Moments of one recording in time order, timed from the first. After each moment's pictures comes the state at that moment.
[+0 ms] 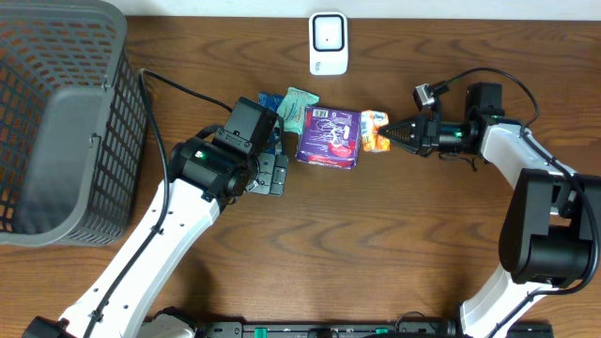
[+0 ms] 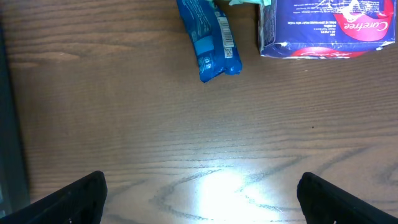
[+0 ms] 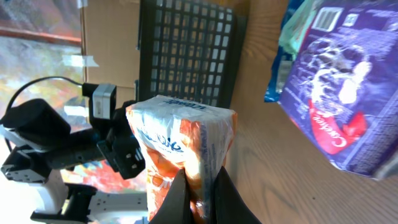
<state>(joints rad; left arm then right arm) -0.49 1.39 1.26 -1.05 -0.14 -0.28 -0.09 1.93 1.17 -0.51 -1.50 0.12</state>
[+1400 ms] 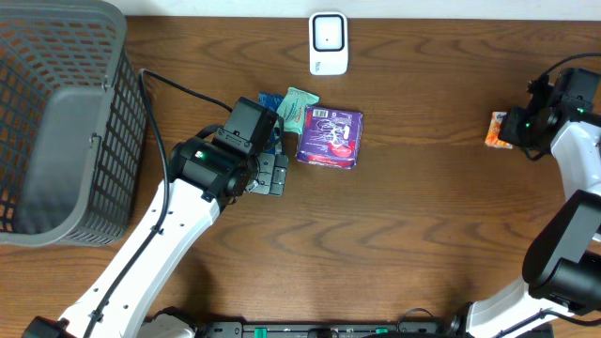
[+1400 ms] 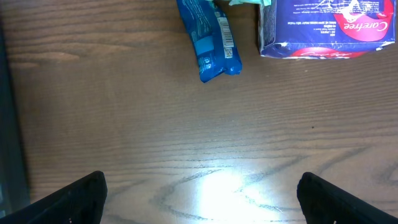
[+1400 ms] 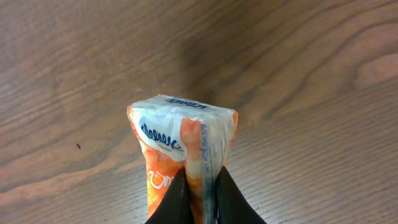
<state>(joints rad) -0.49 1.39 1.26 -1.05 -0.14 -0.28 -0.38 1.84 1.33 -0.61 -0.12 0.01</state>
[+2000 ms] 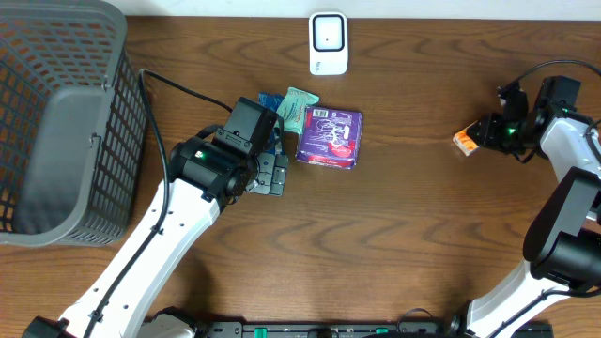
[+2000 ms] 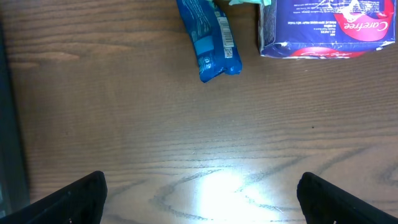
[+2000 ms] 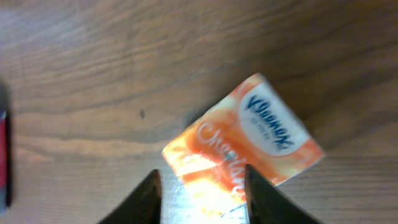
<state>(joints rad) -0.49 1.39 1.26 -1.05 -0.14 -0.28 -0.37 1.96 1.33 -0.62 -0.43 -0.12</state>
